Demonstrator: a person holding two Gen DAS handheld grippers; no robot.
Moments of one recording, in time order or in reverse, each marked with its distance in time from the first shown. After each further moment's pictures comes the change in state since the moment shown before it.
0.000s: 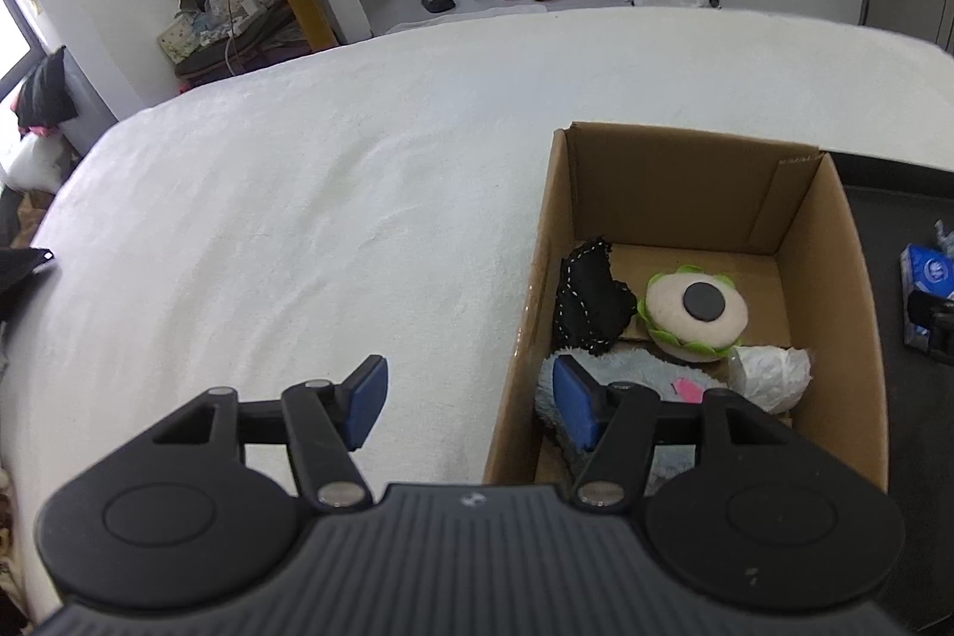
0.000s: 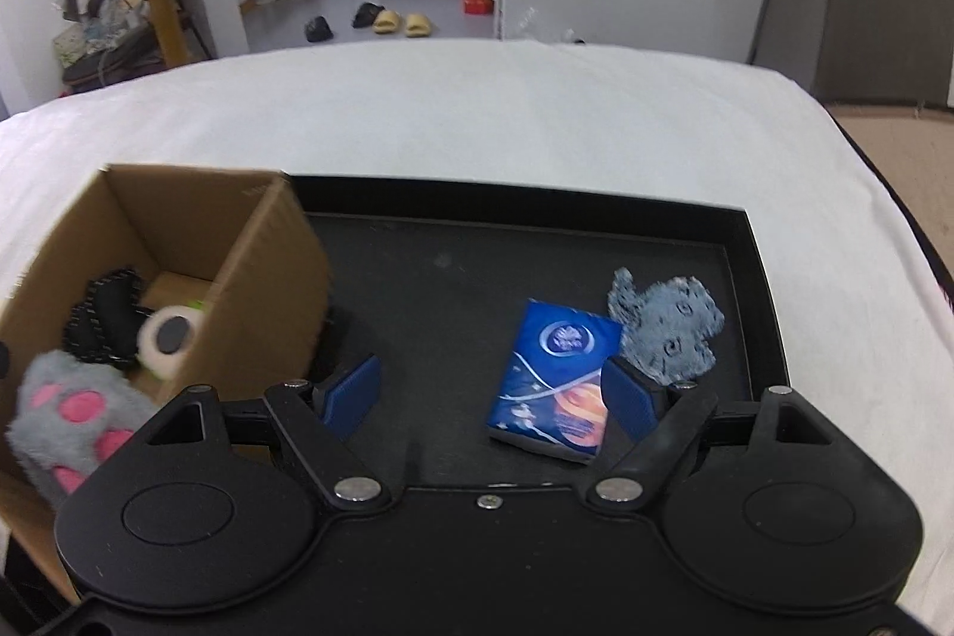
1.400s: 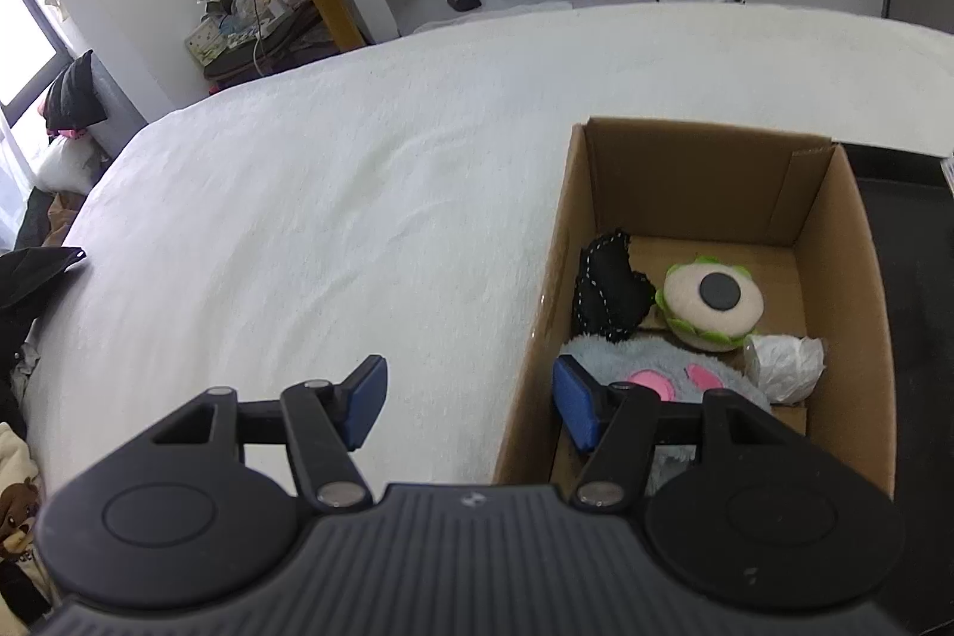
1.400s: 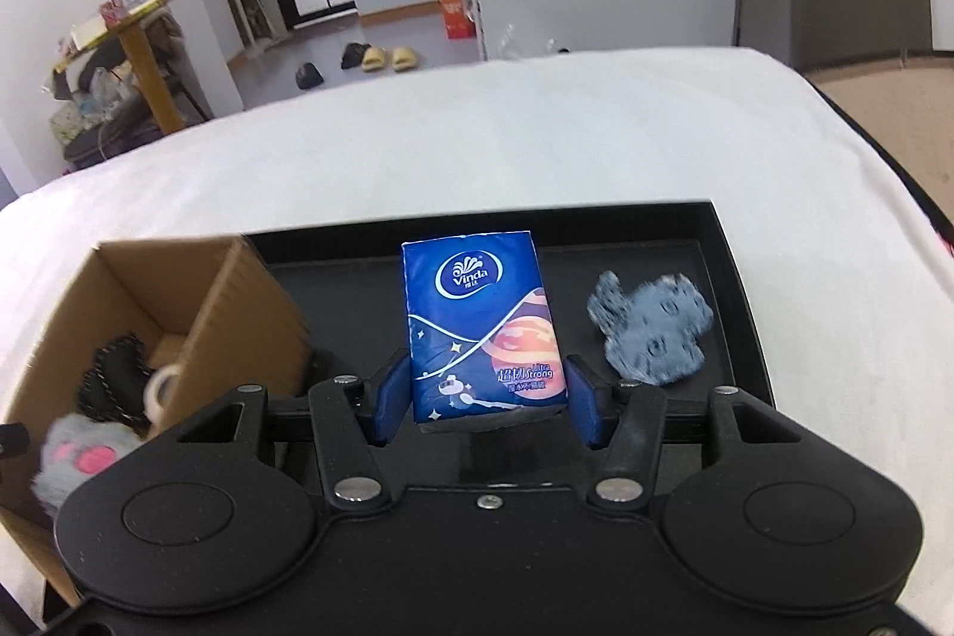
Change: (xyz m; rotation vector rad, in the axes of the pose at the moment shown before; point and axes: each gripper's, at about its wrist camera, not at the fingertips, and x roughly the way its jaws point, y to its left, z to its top) left arm -0.013 -0.001 -0.003 -0.008 -0.007 0.059; right arm -0.028 -0.030 0.009 0.135 -0.071 0.093
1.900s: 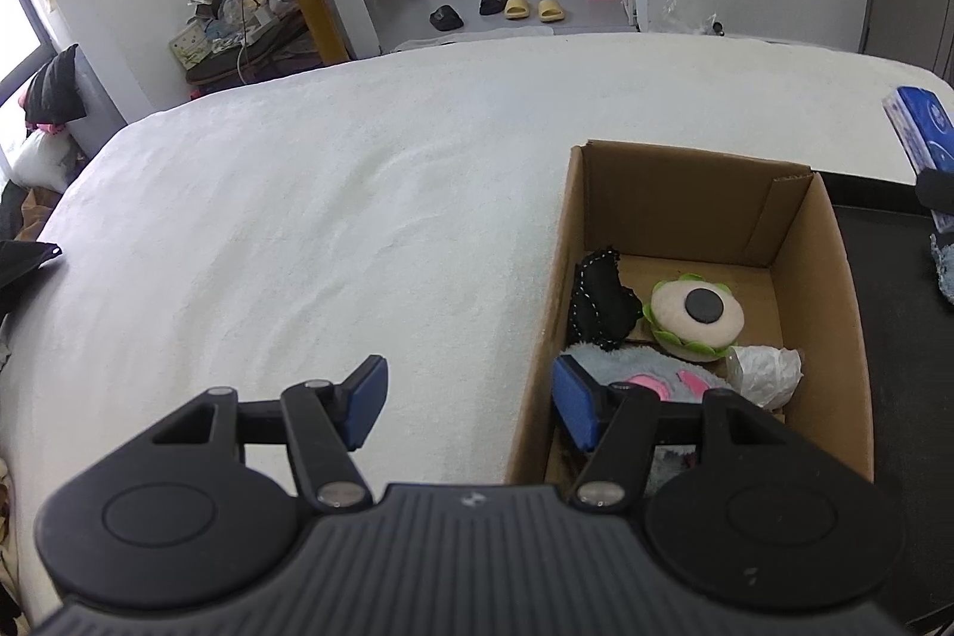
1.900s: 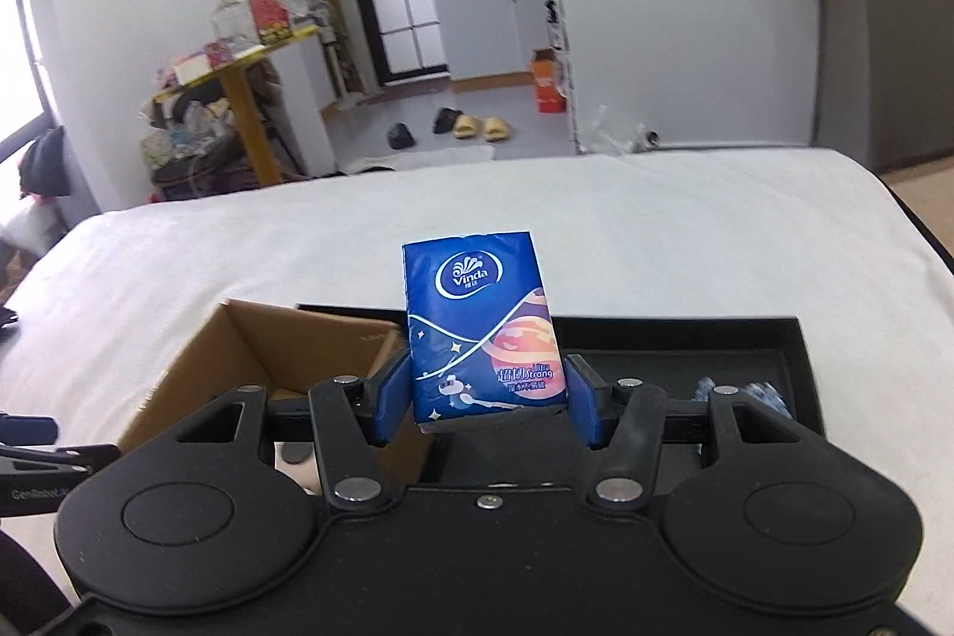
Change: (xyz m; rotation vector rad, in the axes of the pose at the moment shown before) left arm -0.007 0.020 -0.007 -0.038 -0.041 -0.080; right arm -0.027 0.028 0.026 -0.116 -0.142 0.160
